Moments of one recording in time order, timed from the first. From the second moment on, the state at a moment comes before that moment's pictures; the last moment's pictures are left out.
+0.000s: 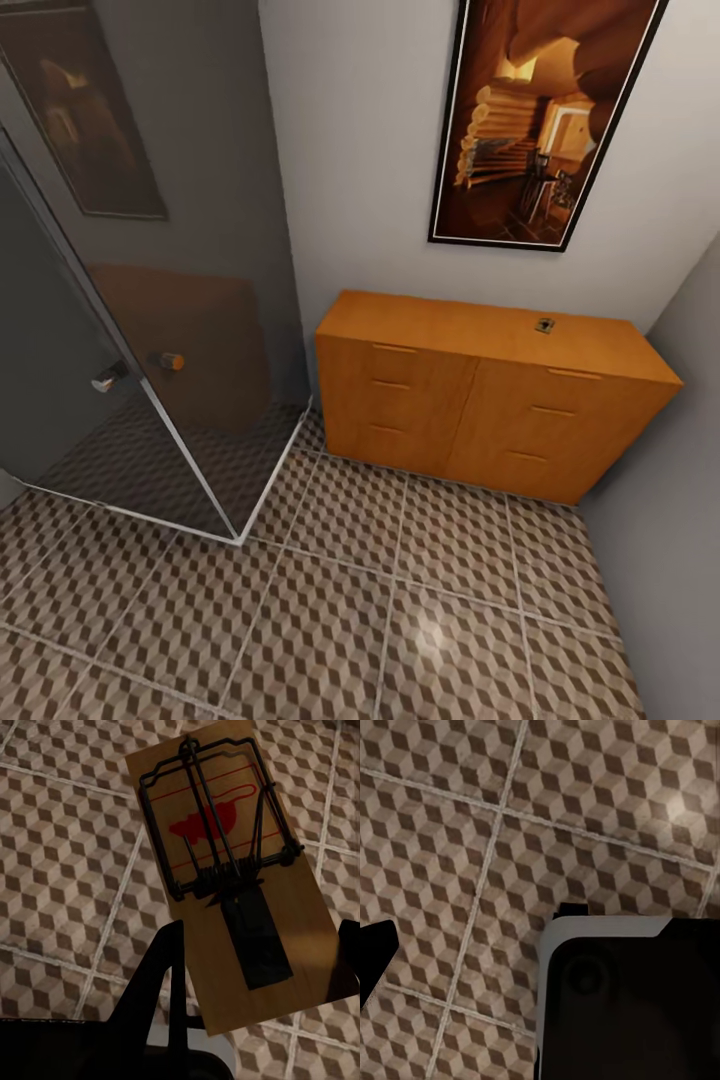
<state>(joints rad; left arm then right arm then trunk) -0.25 0.02 -0.11 0.05 0.13 -0.48 0.08 -0.14 0.04 0.26 -0.02 -0.14 -0.89 -0.11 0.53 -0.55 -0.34</state>
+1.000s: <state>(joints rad) -0.25 0.02 -0.11 0.06 0.13 -0.48 0.08 -0.14 0.04 0.26 -0.02 -0.14 -0.89 -0.11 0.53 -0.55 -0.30</state>
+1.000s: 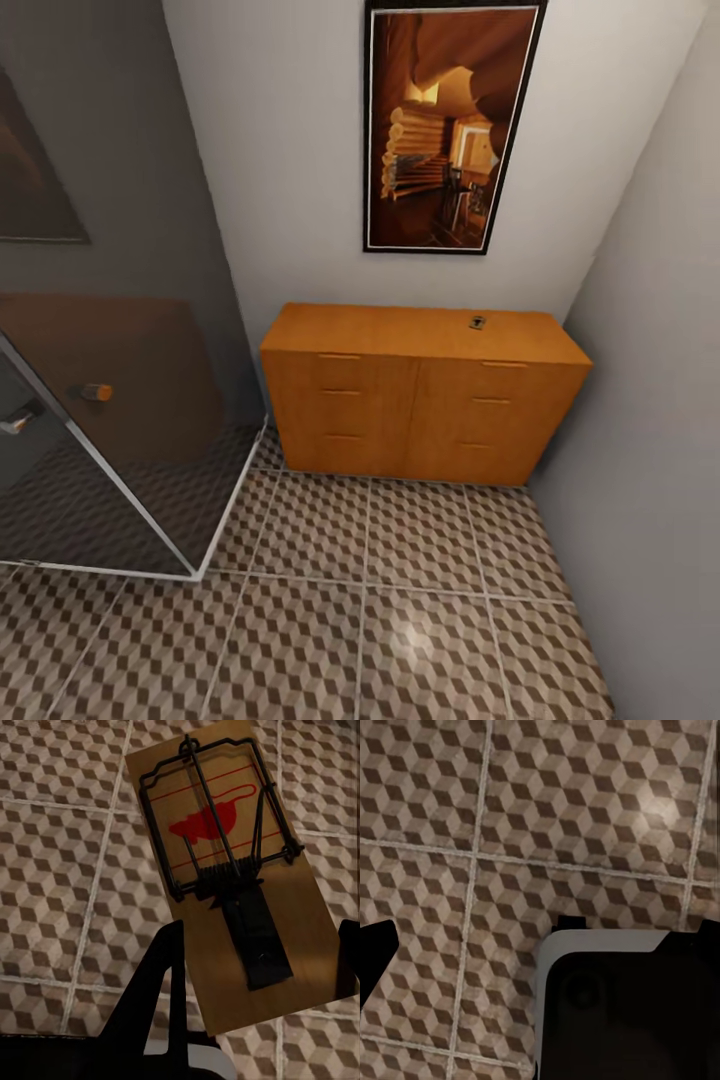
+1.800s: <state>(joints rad) -0.25 0.02 -0.11 0.06 0.13 -0.48 0.08 -0.14 0.04 0.26 -0.02 -0.14 -0.89 -0.11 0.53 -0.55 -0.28</state>
